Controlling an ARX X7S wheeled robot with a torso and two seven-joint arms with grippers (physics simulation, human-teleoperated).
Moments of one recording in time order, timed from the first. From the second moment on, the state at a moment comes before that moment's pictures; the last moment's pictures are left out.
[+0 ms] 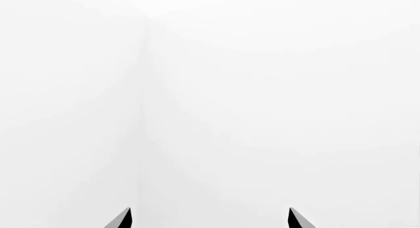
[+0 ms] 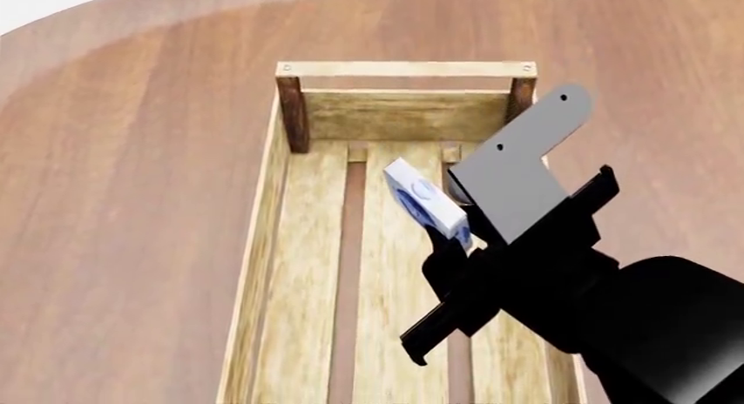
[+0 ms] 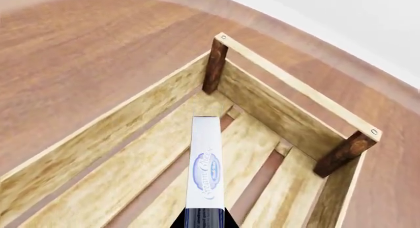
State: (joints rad) left arm 0.16 -0.42 0.26 0.21 0.11 0.67 -0.79; right arm 1.02 0.71 -0.59 -0.29 0.82 1.05 -0.08
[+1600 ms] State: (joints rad) left arm 0.17 -0.43 0.26 0.22 0.11 0.66 -0.80; right arm 1.01 0.67 -0.69 -0.22 0.75 0.99 -0.12
